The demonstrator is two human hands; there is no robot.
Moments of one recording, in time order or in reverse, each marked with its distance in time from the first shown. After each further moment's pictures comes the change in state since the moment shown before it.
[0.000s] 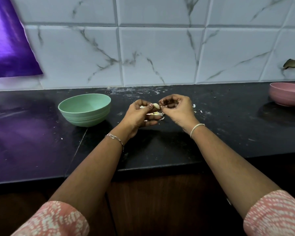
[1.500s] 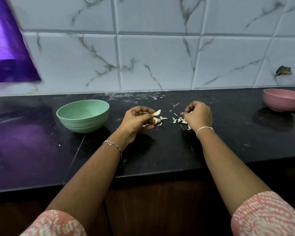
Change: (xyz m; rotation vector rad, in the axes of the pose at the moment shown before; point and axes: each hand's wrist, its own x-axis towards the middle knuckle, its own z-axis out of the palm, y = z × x) left_hand -0.003 0.002 -0.002 0.039 0.035 0.019; right_hand 0.016 0.020 -0.050 -0.676 0.284 0.245
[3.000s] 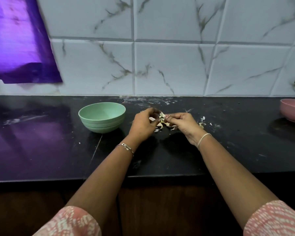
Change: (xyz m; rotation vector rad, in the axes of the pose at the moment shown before) left_hand 0.010 -0.003 -0.022 0.817 0.164 0.369; right_hand -0.034 -0.043 0.032 0.774 -0.634 -0.005
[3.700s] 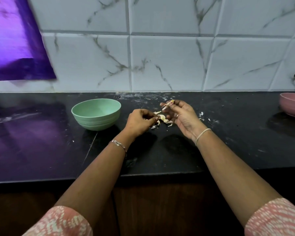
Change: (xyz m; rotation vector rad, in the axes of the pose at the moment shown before) left_hand 0.004 -0.014 0.002 -0.190 -0.097 -0.176; right_hand -0.002 -0.015 0.004 0.430 0.029 -0.031
